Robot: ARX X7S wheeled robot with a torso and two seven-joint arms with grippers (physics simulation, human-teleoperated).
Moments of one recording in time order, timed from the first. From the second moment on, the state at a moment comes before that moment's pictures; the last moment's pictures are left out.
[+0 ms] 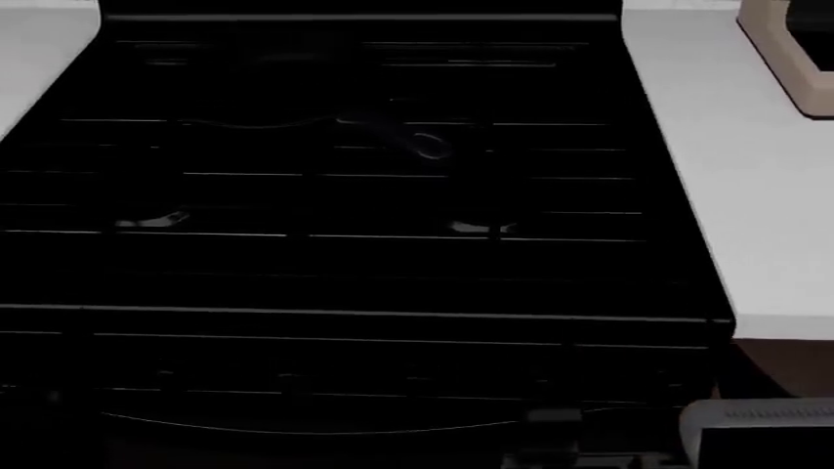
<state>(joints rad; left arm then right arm) -0.19 -0.42 -0.14 0.88 -0.87 -0.90 -0.47 0.12 0.37 0.07 -0.76 0.49 0.71 0.22</state>
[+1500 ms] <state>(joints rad) -0.32 -0.53 -0.16 0.90 -0.96 -0.96 -0.57 0.23 0.45 0.10 -0.85 0.58 0.85 0.27</state>
